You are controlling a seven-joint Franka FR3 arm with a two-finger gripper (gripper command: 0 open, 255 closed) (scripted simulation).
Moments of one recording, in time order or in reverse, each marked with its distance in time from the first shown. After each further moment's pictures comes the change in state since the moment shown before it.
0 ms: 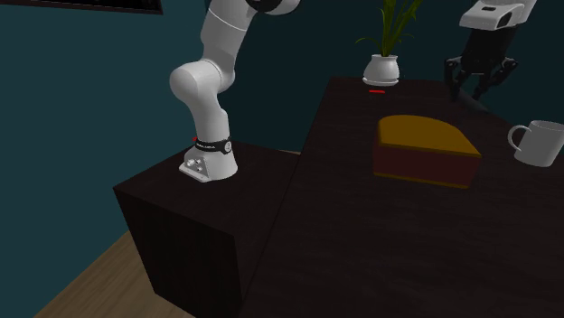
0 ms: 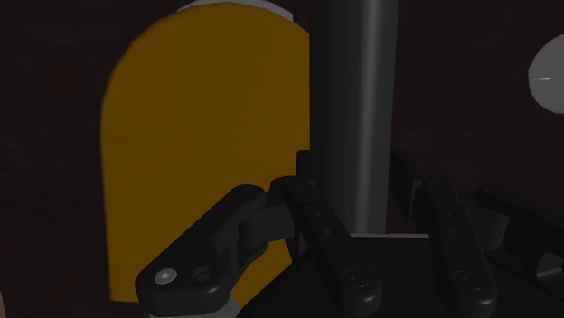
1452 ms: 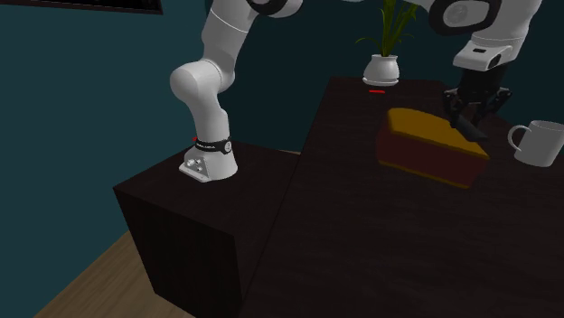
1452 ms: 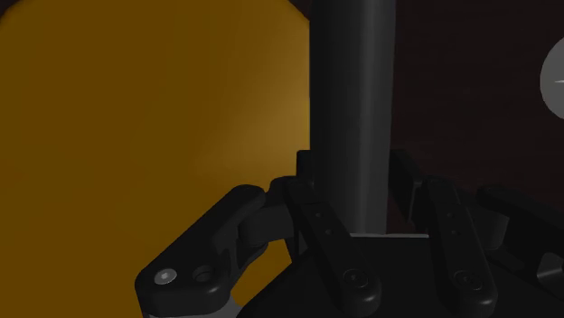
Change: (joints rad) arm 0.006 0.026 0.008 -0.146 0.030 0.231 -0.054
